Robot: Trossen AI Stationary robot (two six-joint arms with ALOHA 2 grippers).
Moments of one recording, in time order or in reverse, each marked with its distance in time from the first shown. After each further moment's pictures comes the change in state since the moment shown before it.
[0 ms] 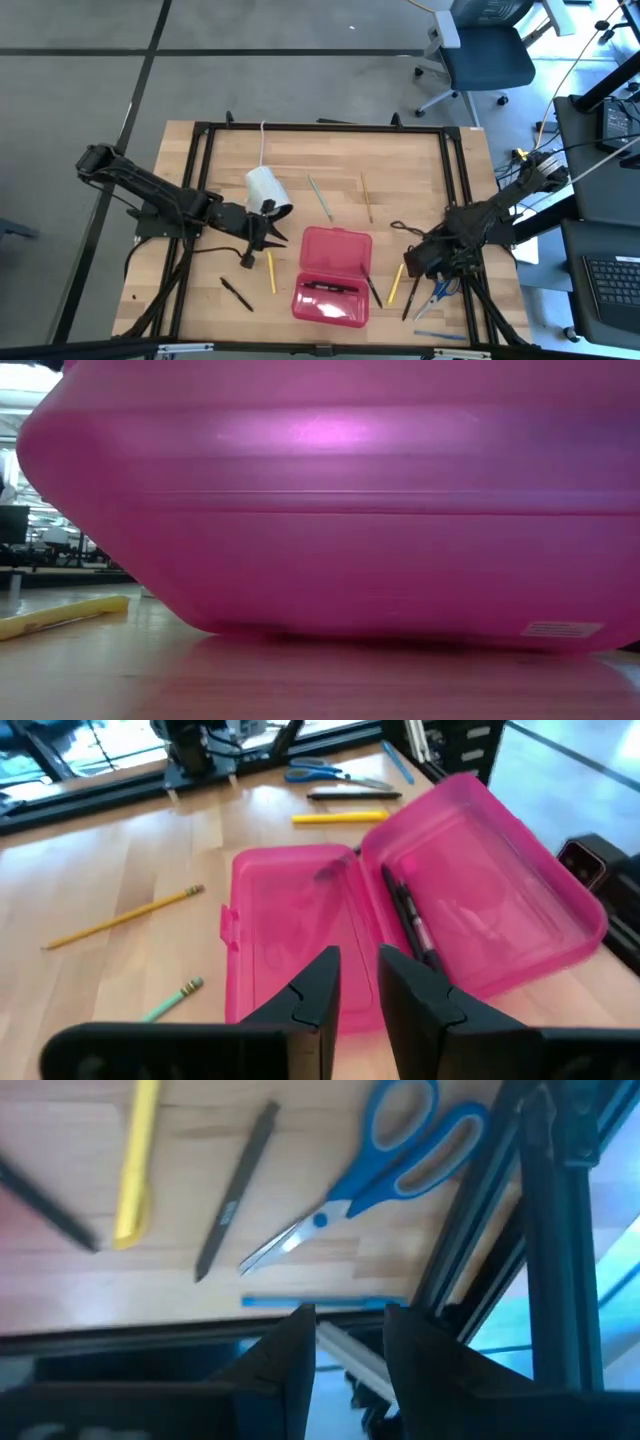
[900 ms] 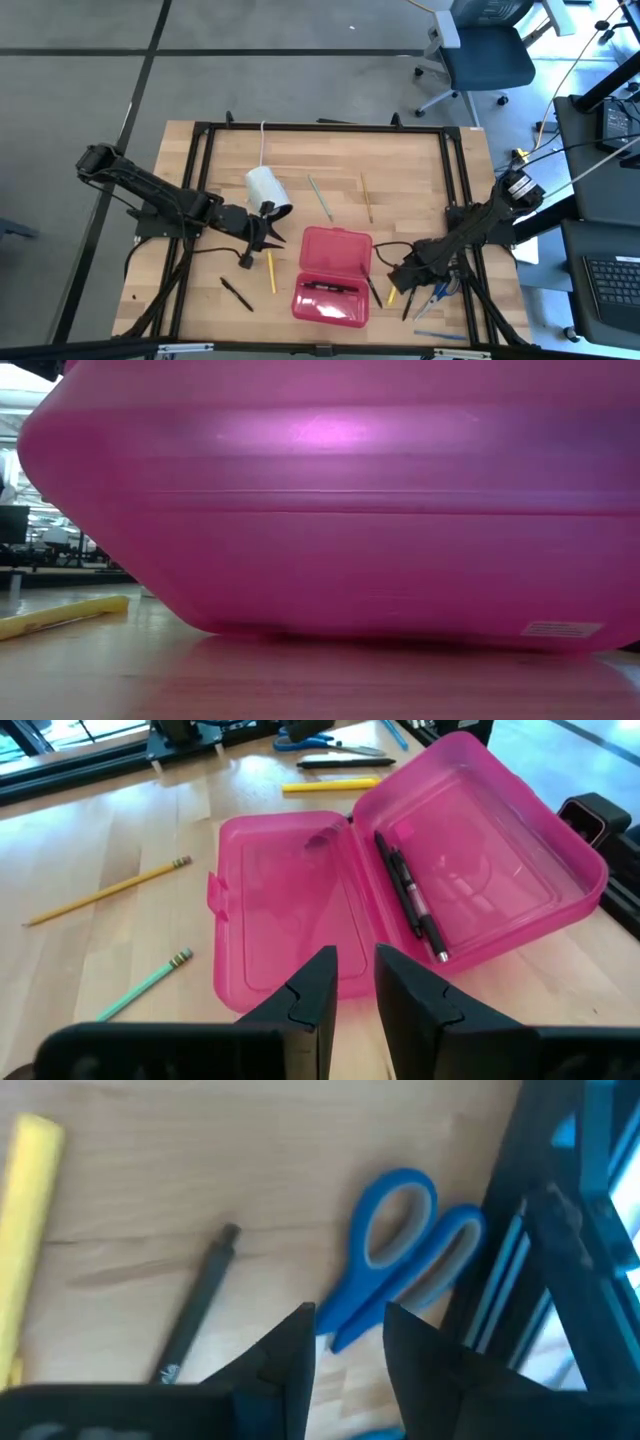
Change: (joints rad) left arm 0.000 0.002 -0.027 -0.029 0.008 0.005; right arm 0.043 0.331 -0.001 0.007 0.097 -0.043
